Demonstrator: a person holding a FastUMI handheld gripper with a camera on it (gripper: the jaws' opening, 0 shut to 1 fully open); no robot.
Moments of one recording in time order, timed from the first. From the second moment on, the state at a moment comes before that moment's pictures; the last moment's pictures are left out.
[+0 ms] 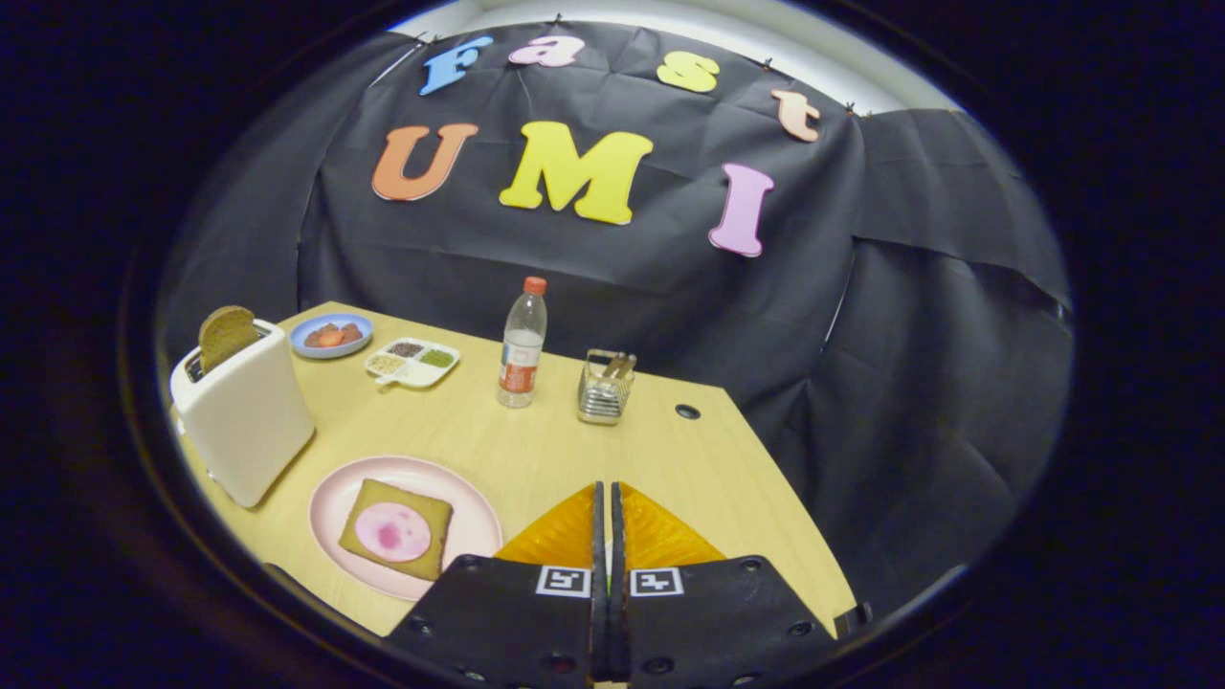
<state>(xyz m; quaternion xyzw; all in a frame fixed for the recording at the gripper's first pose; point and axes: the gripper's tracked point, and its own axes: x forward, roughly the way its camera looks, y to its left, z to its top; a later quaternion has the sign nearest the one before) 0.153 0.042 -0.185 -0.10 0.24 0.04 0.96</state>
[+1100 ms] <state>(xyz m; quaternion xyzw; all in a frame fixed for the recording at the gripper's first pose) 0.080 0.012 -0.342 0.06 0.39 -0.04 0.92</state>
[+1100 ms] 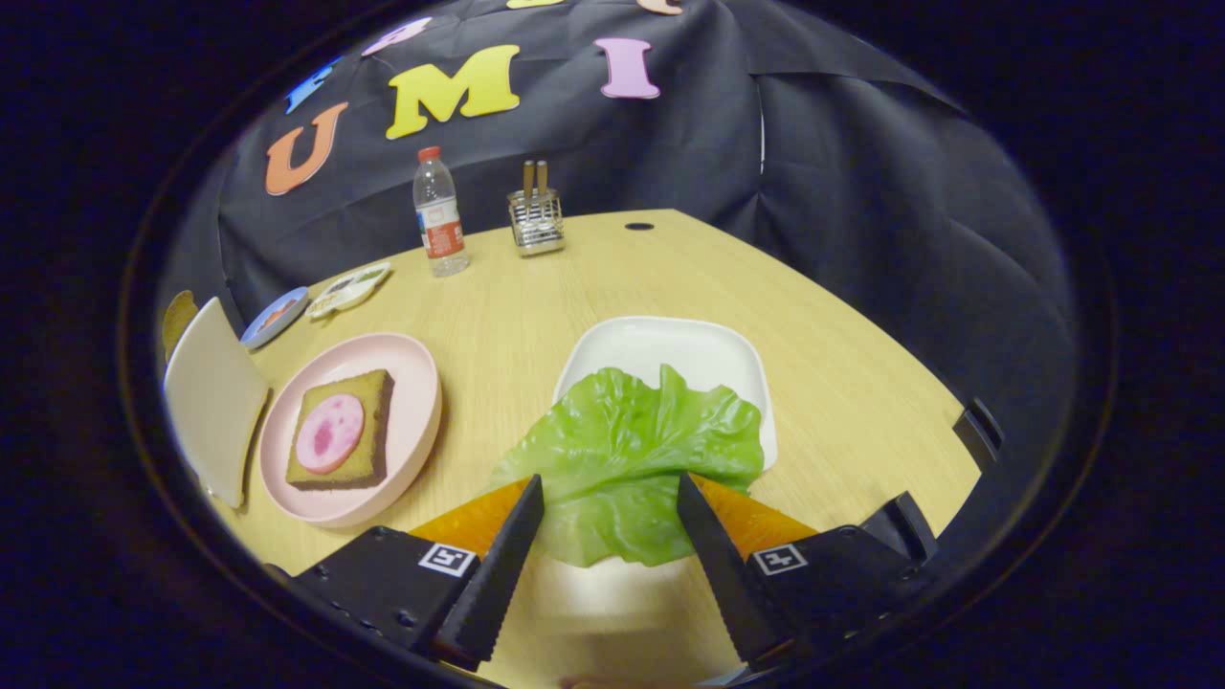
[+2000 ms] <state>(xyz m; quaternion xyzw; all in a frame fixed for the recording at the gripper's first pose) 0.084 0.045 -0.248 0.06 0.30 0.03 0.95</state>
